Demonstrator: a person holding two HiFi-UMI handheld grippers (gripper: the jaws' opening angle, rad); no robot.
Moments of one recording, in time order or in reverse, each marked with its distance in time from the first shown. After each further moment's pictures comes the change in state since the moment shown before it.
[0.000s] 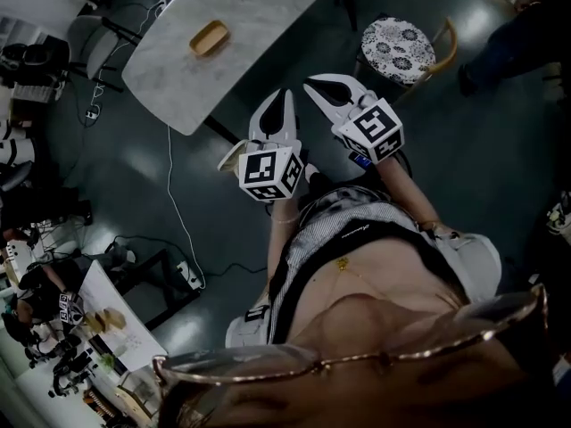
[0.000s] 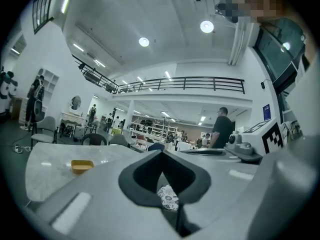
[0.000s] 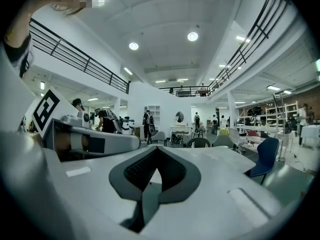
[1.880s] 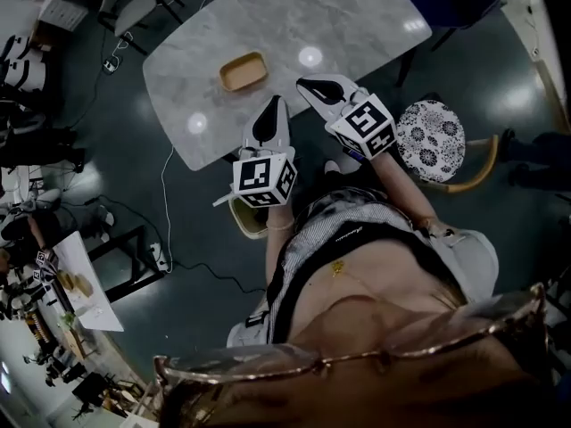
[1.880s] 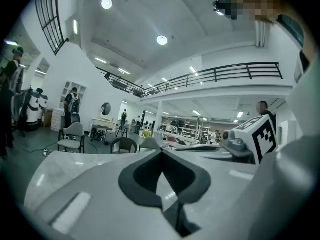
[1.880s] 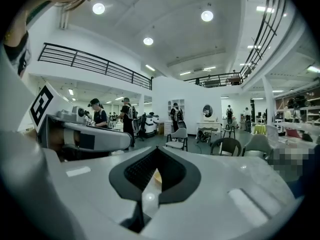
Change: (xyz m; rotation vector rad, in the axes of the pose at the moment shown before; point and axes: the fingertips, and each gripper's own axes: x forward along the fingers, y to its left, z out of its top) left arm 0.209 0.171 0.040 -0.012 -0.001 0.373; right arm 0.239 -0.182 0.031 -0.066 0.053 0.379
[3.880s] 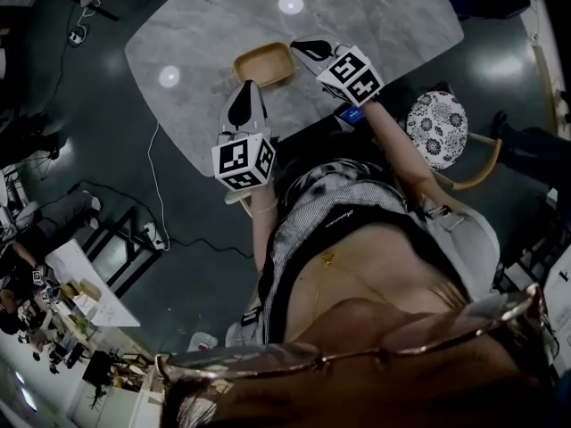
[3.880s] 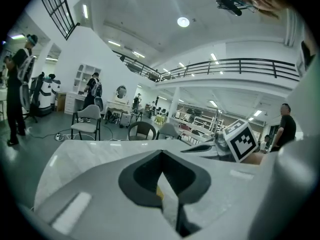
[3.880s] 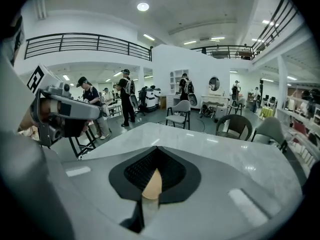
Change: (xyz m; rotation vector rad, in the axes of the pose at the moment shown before) left arm 0.088 0.225 -0.037 -0.116 0.181 0.122; right arm 0.234 -0.097 -0.080 0.008 0.333 0.069
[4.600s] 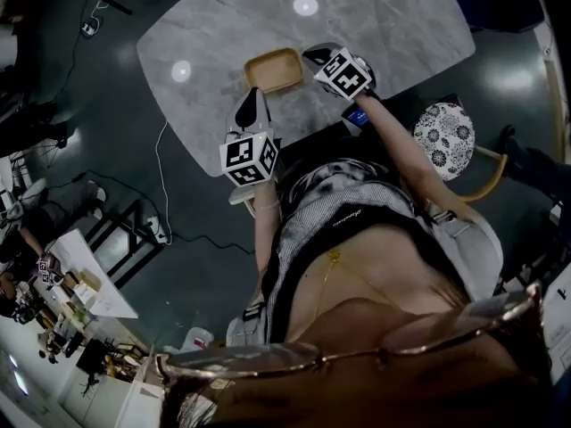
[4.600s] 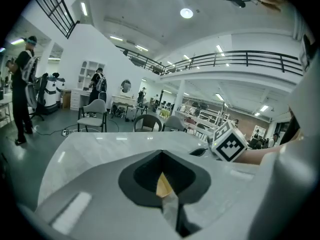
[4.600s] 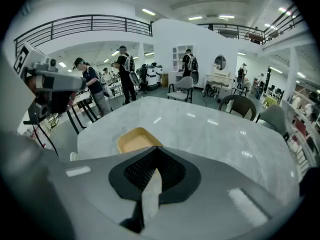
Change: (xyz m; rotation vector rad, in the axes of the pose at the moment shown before) left arm 0.009 0.026 -0.033 -0.010 0.083 0.070; right arm 0.053 -0.014 -0.076 -0.007 0.271 0.038
